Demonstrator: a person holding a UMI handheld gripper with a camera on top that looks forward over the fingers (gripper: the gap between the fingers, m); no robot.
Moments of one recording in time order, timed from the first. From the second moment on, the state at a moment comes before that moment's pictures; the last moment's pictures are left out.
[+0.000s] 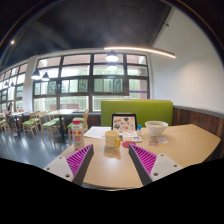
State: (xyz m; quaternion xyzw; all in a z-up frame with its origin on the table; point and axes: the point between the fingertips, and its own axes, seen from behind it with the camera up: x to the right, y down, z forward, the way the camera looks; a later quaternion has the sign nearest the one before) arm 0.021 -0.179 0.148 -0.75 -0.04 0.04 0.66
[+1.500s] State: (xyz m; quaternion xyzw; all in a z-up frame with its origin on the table) arm -0.195 0.070 0.102 -0.73 -0.06 0.08 0.68
